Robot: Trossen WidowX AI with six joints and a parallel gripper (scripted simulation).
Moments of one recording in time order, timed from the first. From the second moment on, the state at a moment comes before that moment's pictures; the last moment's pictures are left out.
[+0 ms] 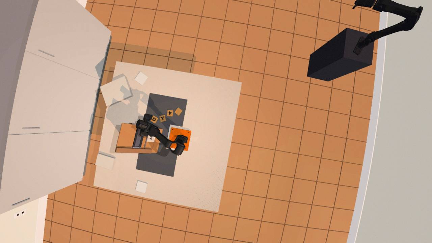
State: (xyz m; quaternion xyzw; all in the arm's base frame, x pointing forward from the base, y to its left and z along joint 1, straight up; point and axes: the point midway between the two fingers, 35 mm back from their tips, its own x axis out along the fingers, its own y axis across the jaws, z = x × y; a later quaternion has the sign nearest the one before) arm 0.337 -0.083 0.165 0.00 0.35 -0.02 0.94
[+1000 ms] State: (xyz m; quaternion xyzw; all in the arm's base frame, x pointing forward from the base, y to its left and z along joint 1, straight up) arm 0.338 -0.068 0.165 0.00 0.35 -0.02 0.94
